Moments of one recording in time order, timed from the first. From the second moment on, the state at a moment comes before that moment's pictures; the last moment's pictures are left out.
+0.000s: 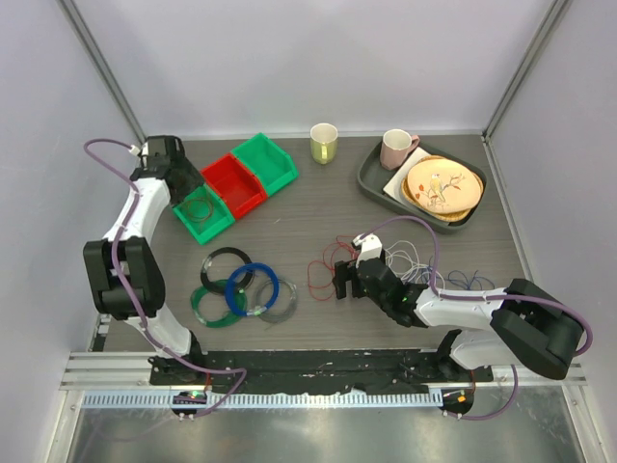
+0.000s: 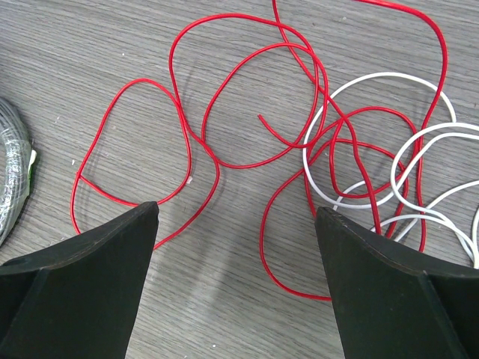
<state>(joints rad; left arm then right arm) 0.08 1.71 1.38 -0.54 -0.14 -0.62 0.91 1.29 0.37 0.32 0.37 0.43</state>
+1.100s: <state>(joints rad) 0.08 1.79 1.38 -0.45 -0.05 -0.58 0.91 1.31 0.37 0.31 0.36 0.43</state>
